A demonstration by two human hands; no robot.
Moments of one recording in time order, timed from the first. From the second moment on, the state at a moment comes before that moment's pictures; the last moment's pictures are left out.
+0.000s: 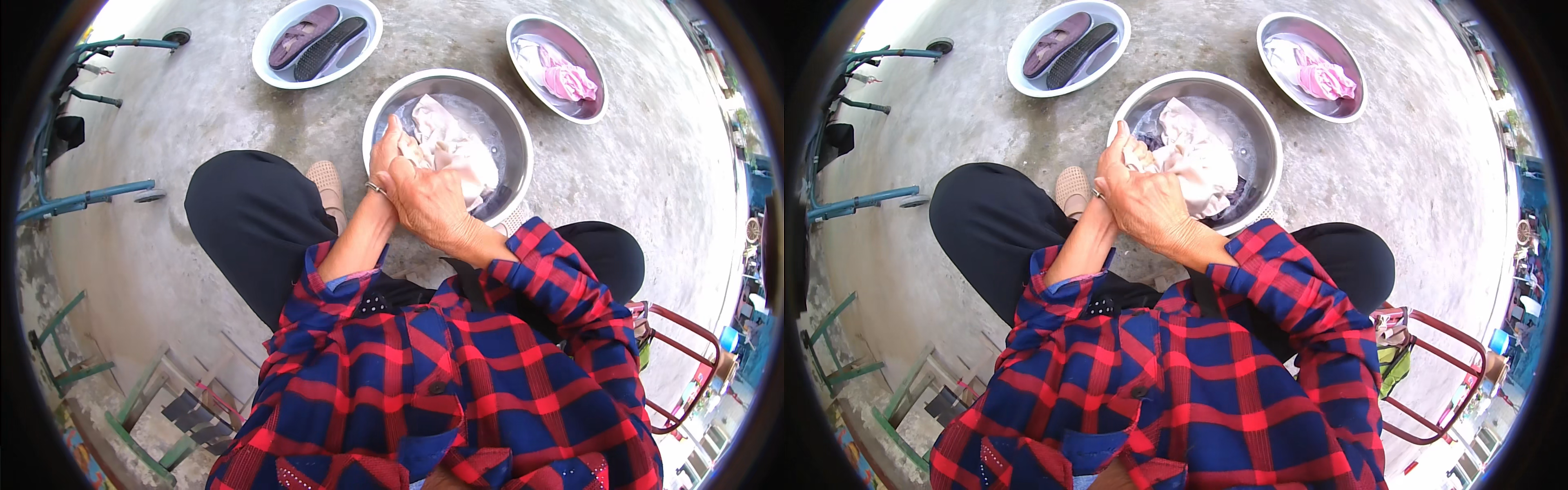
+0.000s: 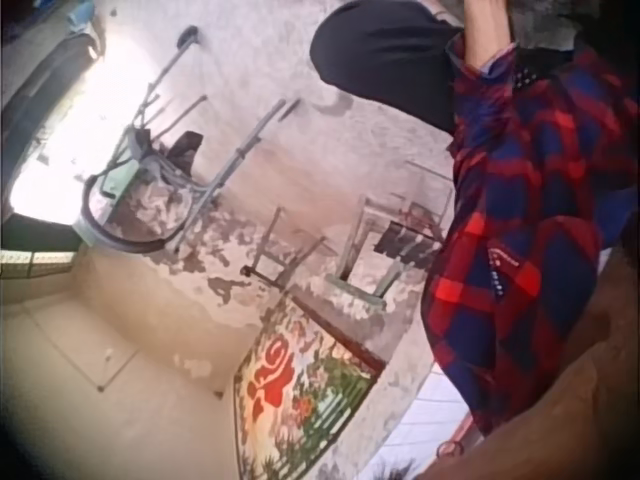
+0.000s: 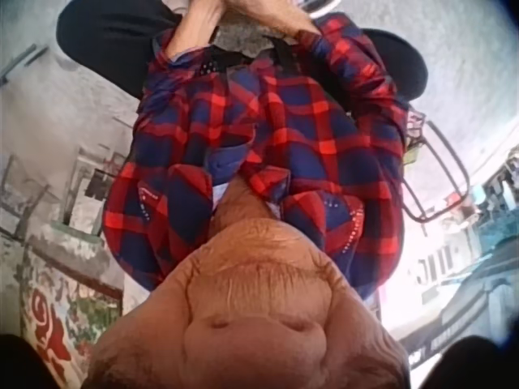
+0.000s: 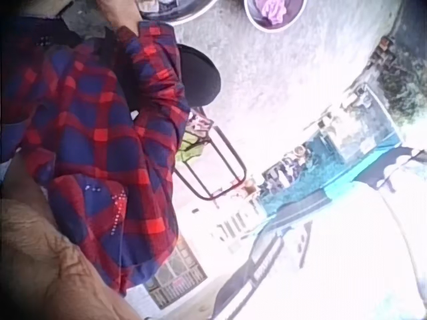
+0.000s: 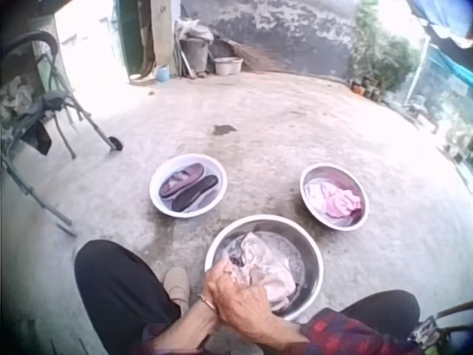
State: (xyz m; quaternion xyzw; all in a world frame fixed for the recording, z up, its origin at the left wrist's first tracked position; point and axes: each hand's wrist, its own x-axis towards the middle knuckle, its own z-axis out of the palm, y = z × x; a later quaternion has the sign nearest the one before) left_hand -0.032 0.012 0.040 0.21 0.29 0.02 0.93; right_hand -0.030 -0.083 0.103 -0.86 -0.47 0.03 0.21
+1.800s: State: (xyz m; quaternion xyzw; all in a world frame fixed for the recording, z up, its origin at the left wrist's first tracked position) left_hand -0.043 0.049 0.075 0.23 0.21 -0.04 0.95; right_hand 0.065 -0.184 0.109 -0.66 -0.17 0.38 0.63
